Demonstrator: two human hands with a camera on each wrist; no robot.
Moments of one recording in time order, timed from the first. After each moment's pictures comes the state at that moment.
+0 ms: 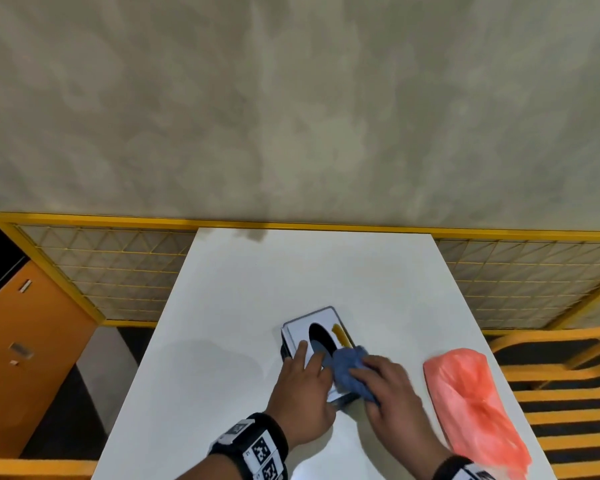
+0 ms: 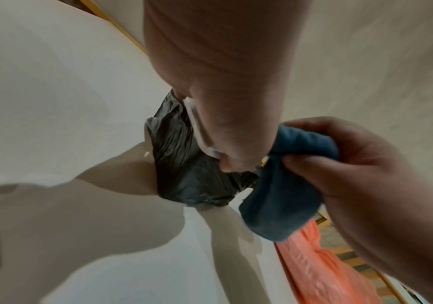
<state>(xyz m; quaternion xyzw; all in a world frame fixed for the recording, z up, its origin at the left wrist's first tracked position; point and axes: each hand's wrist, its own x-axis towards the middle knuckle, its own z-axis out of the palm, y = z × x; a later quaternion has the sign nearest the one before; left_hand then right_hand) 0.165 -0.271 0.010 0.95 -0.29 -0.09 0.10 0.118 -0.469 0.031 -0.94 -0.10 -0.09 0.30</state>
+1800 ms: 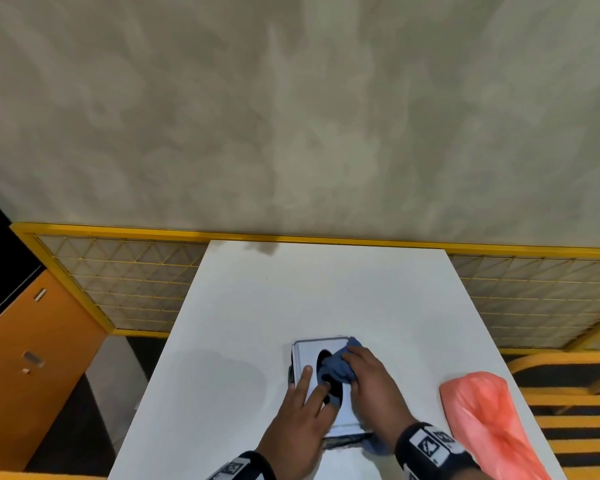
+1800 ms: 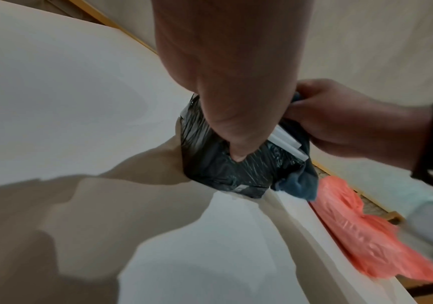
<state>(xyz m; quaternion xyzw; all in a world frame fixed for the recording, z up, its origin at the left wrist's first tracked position) 0.155 -0.239 -0.021 0.93 -0.36 0.08 0.08 0.193 -0.436 0.012 -0.95 -0.09 -0.02 0.30</state>
